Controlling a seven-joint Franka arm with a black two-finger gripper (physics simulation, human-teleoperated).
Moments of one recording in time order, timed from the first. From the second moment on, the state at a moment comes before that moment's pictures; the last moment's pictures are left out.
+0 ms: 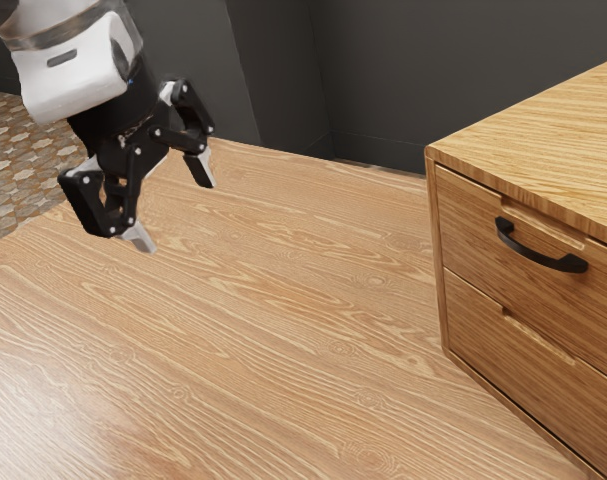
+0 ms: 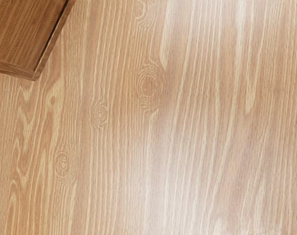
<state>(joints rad) -0.18 -0.27 0.01 -1.49 0.03 1.38 1.32</state>
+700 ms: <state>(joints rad) -0.41 -0.38 -0.05 -1.73 0.08 1.83 1.70</state>
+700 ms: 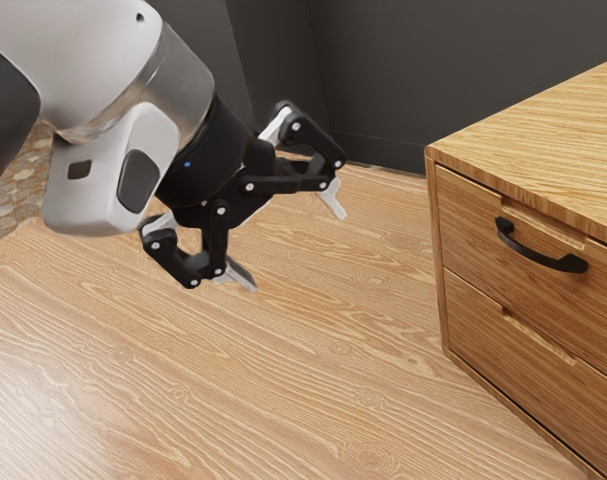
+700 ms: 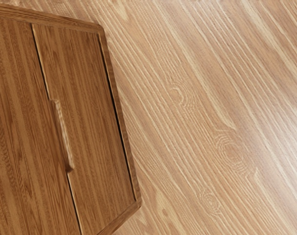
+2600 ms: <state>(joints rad) -0.45 0.06 -0.13 -1.41 0.17 1.92 1.77</state>
